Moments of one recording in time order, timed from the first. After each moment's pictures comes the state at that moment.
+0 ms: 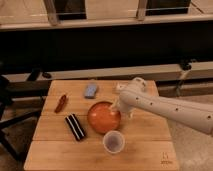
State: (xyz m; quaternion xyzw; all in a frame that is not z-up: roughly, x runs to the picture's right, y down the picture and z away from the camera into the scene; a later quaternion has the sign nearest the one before) arm 0.085 0.178 0.797 -0.19 -0.20 -0.49 0.83
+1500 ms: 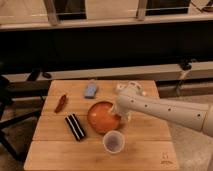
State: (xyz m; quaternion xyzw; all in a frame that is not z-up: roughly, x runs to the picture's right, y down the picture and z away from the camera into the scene) arm 0.078 0.202 0.818 -0.21 -0.20 -0.50 0.82
